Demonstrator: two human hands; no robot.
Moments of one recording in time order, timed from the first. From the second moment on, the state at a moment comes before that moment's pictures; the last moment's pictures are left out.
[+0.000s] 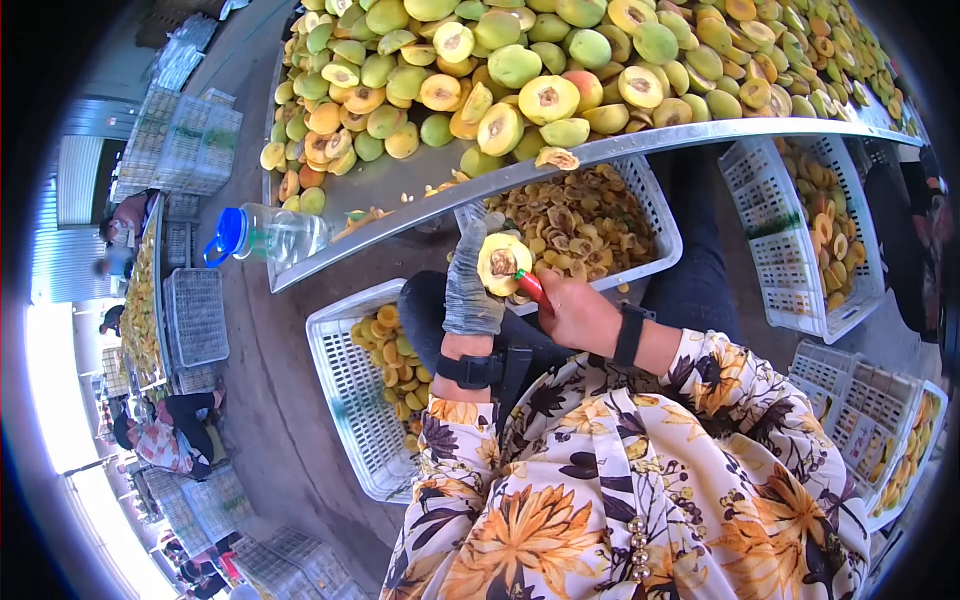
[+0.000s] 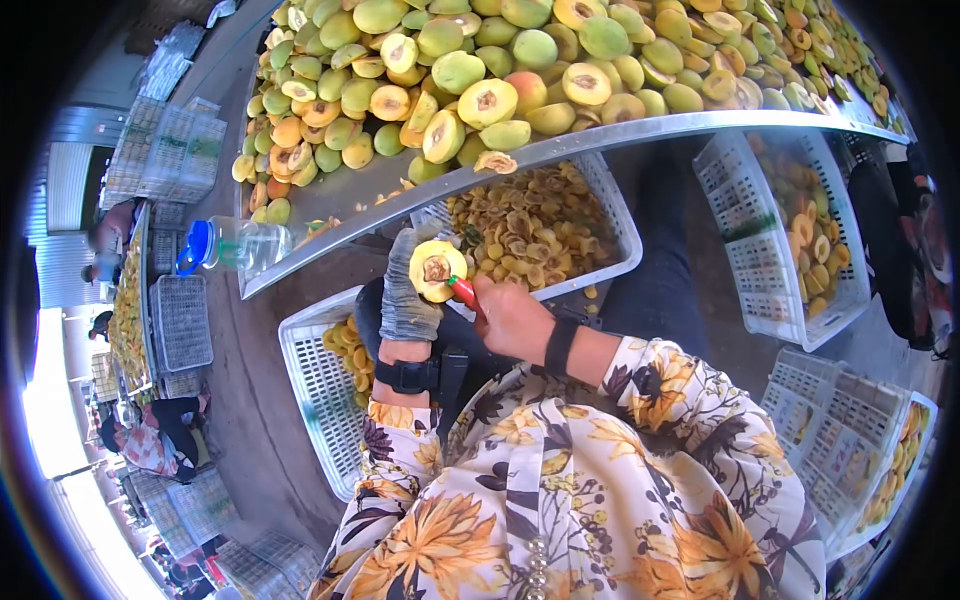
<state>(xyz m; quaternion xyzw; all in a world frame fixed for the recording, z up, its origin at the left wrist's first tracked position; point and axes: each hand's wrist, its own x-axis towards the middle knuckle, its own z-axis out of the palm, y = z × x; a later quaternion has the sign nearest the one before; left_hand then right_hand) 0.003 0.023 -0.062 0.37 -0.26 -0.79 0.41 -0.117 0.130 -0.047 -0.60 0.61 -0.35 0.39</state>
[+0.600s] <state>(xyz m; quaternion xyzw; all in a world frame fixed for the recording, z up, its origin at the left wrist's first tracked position) 0.016 -0.001 -0.117 0.44 -0.13 -0.77 0.44 -0.089 0.097 -0.081 -0.60 0.64 -0.27 0.39</state>
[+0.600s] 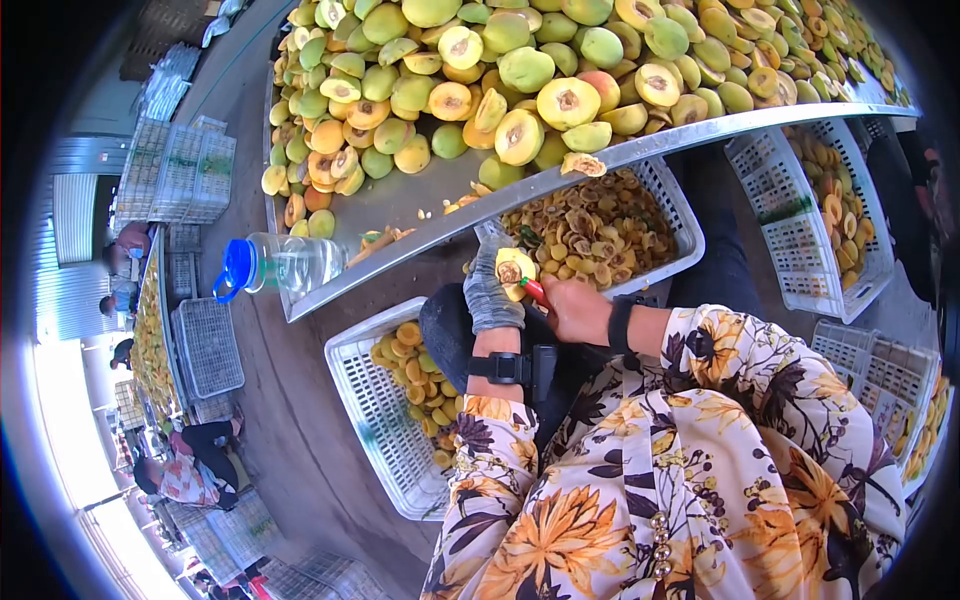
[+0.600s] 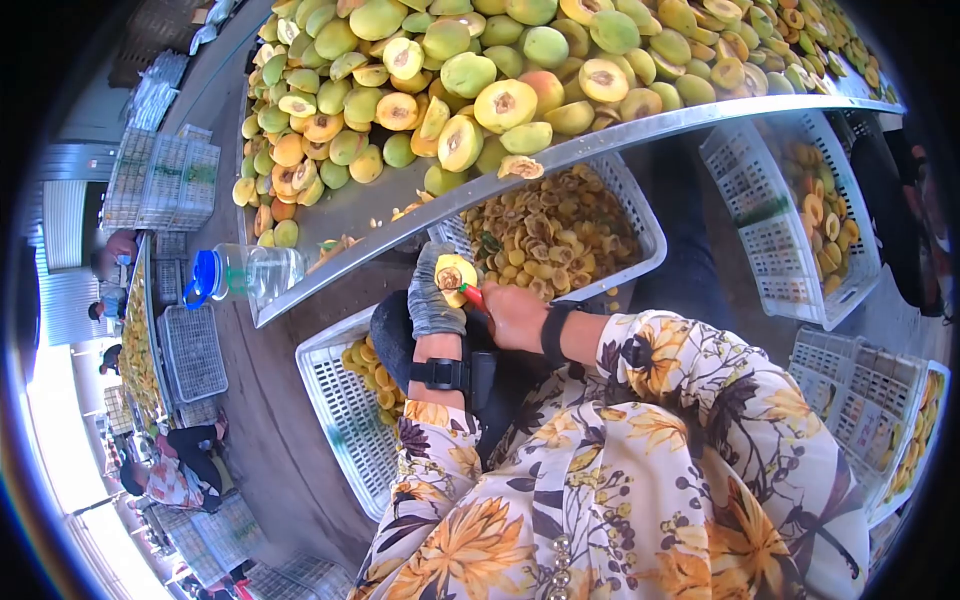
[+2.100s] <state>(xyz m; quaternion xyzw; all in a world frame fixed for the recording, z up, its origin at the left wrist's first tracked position) 0.015 0.010 -0.104 0.39 -0.20 -0.78 0.45 -0.105 0.105 -0.057 -0.54 0.68 -0.31 0.39</state>
